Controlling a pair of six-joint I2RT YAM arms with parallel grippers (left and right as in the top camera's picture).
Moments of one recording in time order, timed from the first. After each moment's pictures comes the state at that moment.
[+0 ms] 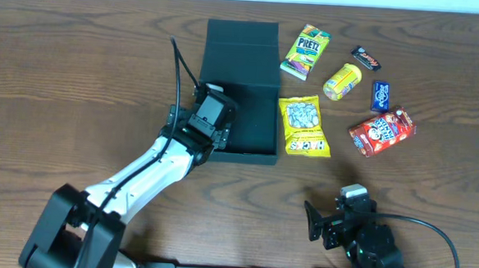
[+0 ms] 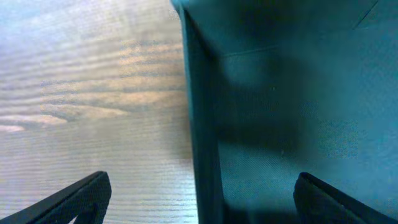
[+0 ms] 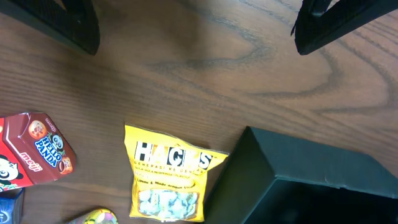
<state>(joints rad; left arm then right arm) -0.54 1.57 0.93 -0.37 -0.41 -0.24 0.54 0.01 0.17 -0.71 0.13 0.22</state>
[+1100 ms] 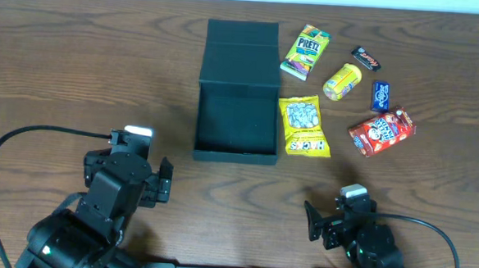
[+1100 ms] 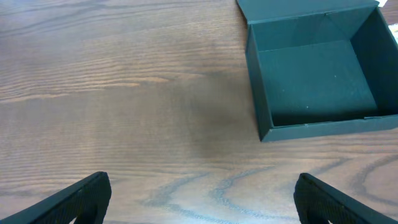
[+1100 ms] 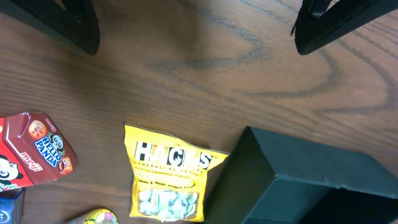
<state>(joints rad) -0.54 0.72 0.97 -1.07 -0.38 -0.24 0.54 0.01 0.17 -0.71 0.13 0.22</state>
